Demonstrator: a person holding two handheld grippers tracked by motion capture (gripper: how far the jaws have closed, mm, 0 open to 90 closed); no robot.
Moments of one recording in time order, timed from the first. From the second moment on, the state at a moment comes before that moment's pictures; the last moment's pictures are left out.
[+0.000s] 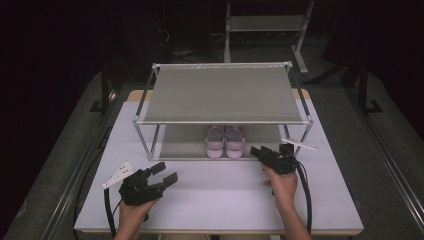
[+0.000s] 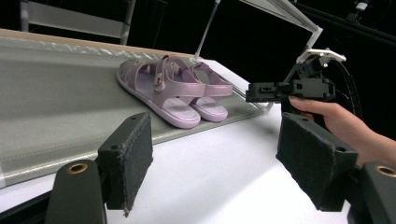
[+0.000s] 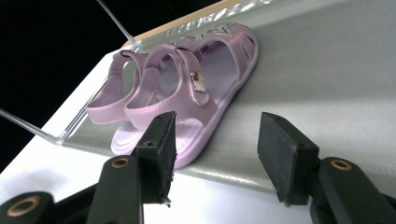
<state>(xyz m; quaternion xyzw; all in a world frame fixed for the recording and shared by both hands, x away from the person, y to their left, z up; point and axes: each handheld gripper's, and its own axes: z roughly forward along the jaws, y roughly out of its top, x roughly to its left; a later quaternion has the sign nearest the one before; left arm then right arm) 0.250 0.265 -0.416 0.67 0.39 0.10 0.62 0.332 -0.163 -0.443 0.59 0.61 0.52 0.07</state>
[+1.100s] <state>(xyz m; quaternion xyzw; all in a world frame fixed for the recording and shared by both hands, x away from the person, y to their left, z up) 0.250 0.267 -0.415 0.67 0.39 0.11 0.62 0.300 -0.195 -0.448 0.57 0.65 0.51 0.06</state>
